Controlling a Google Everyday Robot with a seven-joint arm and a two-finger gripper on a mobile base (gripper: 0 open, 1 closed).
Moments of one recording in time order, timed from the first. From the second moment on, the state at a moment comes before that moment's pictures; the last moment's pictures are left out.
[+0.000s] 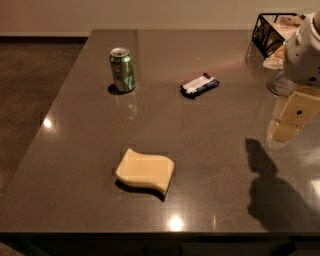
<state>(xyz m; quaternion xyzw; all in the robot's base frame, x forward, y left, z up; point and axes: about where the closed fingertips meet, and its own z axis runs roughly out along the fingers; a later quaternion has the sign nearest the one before) 0.438 -0.217 0.976 -0.60 0.78 -0.03 0.16</state>
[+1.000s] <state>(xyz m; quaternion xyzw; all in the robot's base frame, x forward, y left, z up) 0.481 -0.178 0.974 -0.59 0.79 -0.04 0.17</state>
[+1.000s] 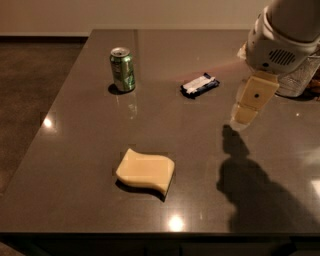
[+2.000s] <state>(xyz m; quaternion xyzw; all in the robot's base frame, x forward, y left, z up) 0.607 -0.165 0.955 -0.66 0.74 -0.06 0.11</state>
